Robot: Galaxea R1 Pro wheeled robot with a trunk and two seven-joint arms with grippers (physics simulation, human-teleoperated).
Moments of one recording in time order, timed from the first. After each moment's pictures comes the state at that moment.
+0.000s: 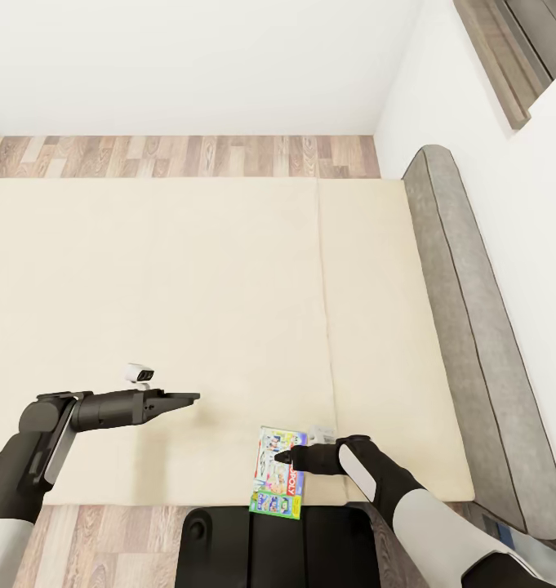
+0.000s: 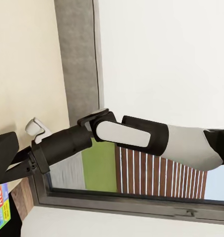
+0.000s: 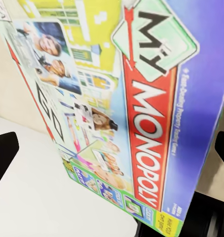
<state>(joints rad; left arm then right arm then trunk) -0.57 0.27 0.12 -1.27 0.15 0.95 -1.57 -0.74 0.06 0.41 -0.49 -0.57 0.58 0.30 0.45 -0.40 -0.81</state>
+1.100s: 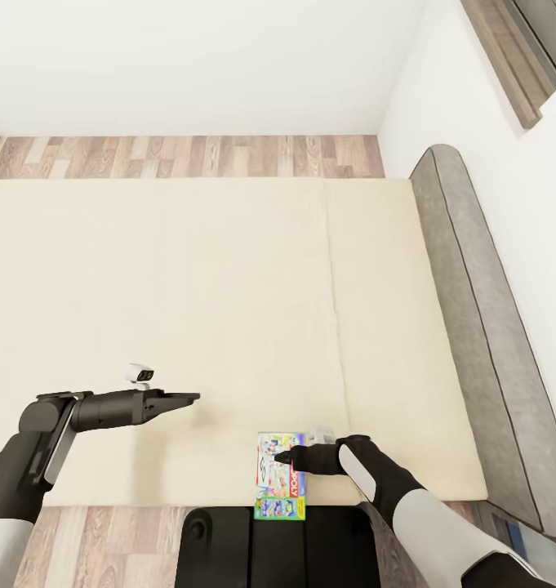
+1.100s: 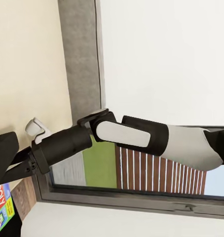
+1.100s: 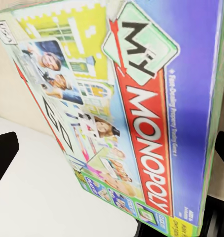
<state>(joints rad) -0.57 0.27 0.12 -1.27 0.15 0.95 -1.57 -0.74 0.06 0.41 -0.49 -0.57 0.58 0.30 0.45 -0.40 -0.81</state>
